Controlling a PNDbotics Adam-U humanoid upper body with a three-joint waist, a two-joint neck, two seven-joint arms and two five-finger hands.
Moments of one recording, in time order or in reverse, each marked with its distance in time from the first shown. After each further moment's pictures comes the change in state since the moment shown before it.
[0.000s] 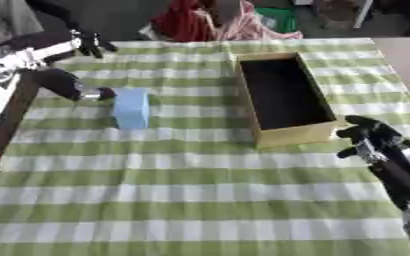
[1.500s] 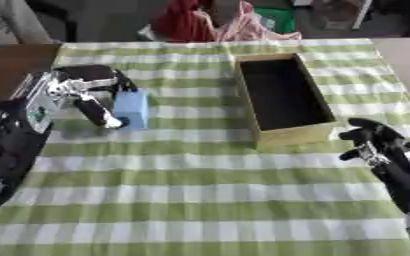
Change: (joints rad) left arm -0.073 -0.110 -0.038 0.235 -0.169 -0.069 0.064; right arm 0.000 0.001 0.000 0.010 0.000 -0.002 0.005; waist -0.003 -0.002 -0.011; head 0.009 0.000
